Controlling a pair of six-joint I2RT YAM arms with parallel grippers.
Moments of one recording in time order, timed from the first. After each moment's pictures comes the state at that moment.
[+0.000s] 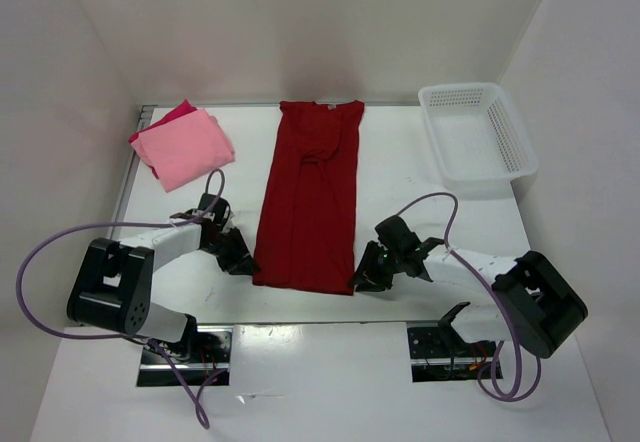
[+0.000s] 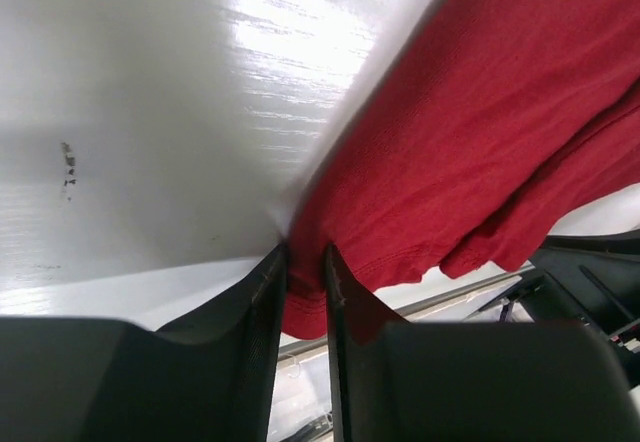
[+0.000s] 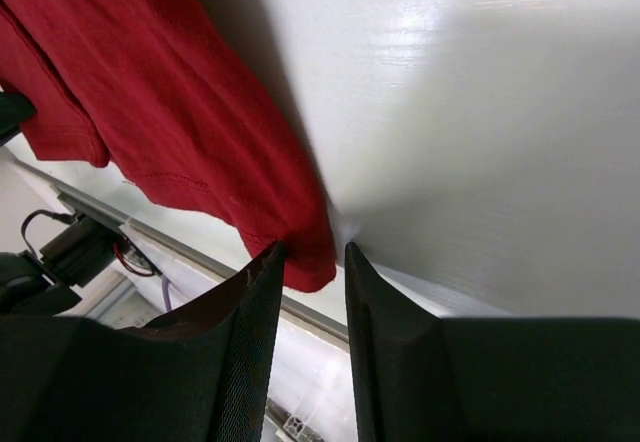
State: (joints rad) left arm -0.19 1.43 0.61 -0.50 0.42 -0.74; right arm 0.63 1.28 0.44 -0.20 -0.34 1.07
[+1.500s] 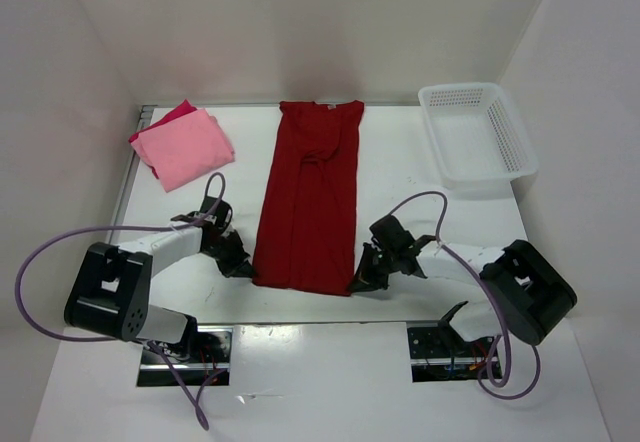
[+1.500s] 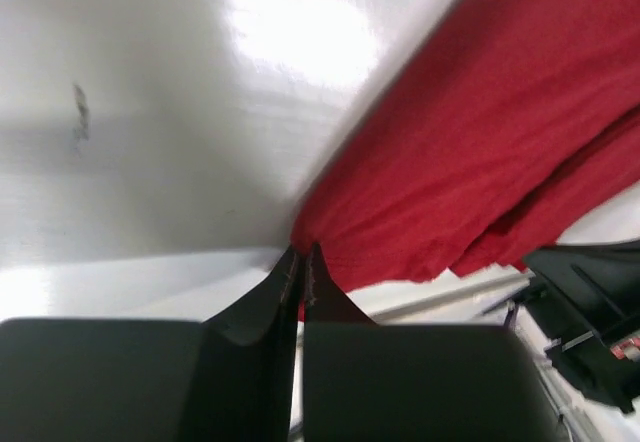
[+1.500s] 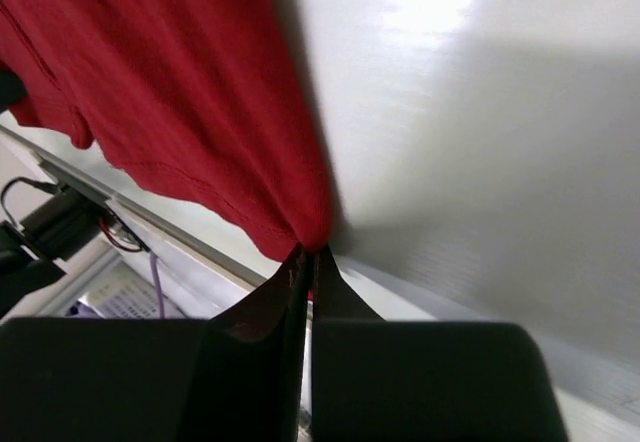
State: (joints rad) left arm -0.22 1.40 0.60 -0.53 0.39 -0.79; right arm 0.64 1.37 0.45 -0.16 -0.41 1.02
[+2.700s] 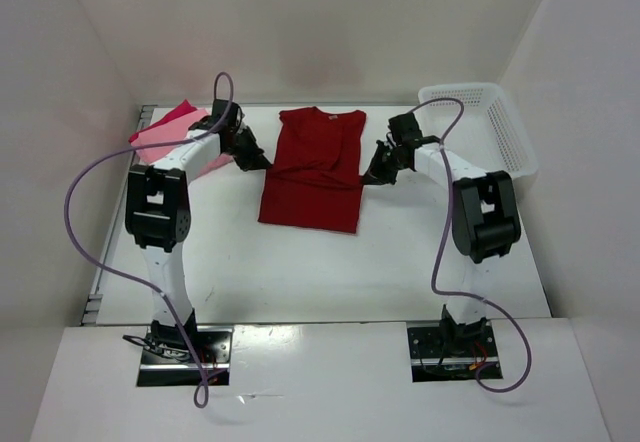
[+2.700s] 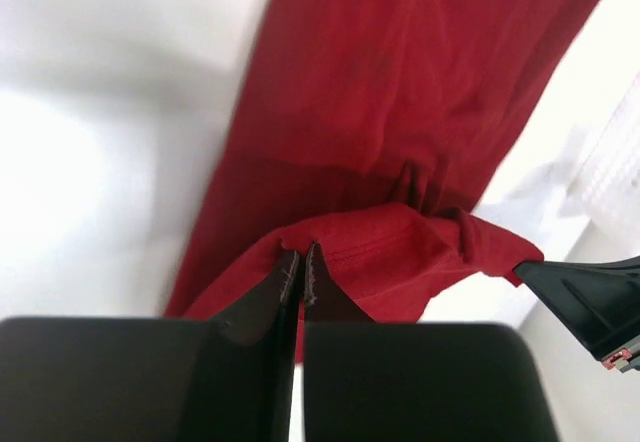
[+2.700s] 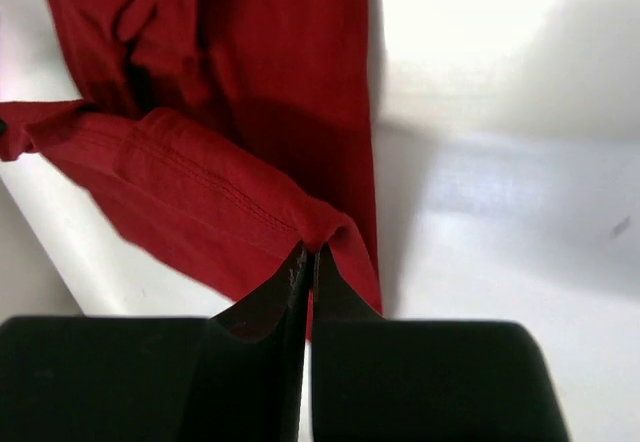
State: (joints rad) left arm -0.13 2.04 1.60 -0.55 0.38 -0.72; right arm 0.23 1.87 1.35 -0.47 -0.34 0.64
